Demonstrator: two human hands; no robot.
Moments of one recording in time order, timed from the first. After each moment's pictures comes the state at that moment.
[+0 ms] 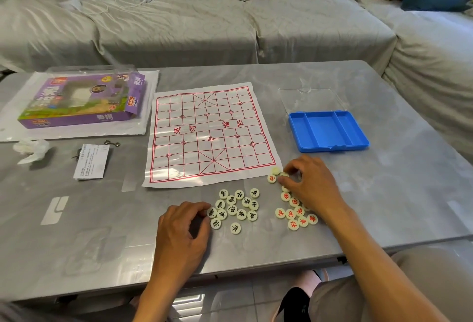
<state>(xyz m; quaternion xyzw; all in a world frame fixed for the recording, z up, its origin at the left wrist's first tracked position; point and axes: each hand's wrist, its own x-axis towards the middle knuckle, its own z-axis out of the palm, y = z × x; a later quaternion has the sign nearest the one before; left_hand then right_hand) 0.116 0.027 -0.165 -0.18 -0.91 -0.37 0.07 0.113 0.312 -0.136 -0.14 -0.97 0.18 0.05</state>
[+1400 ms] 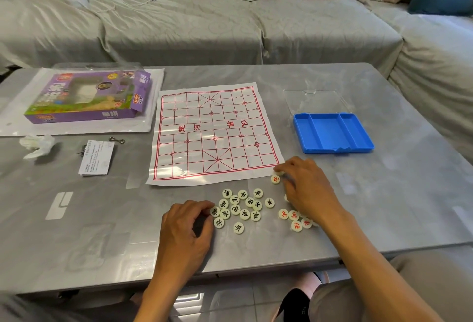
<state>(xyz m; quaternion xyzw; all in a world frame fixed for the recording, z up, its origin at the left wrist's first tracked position) 0.115 0.027 -0.168 -0.18 -0.91 -0.37 0.07 0.115 0.291 -0.126 -0.08 -0.99 0.13 0.04</state>
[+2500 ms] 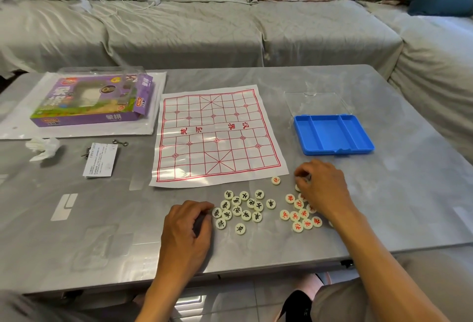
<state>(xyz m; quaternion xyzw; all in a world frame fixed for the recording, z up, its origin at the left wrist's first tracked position) 0.116 0.026 -0.164 -0.16 -0.90 -0.39 0.07 0.115 0.319 -0.135 -0.18 -0.98 0.12 0.04</state>
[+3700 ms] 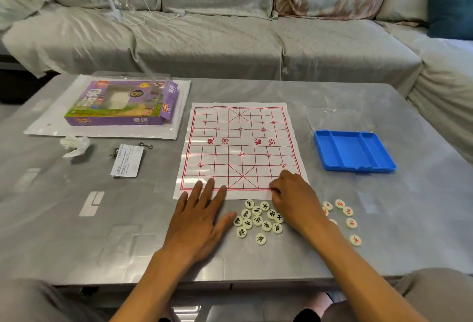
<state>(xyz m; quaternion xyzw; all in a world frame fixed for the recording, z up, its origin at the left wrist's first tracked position) 0.074 0.005 -0.152 -0.23 -0.96 -0.10 -0.09 0.083 0.237 -0.131 -0.04 -0.99 0.12 -0.01</state>
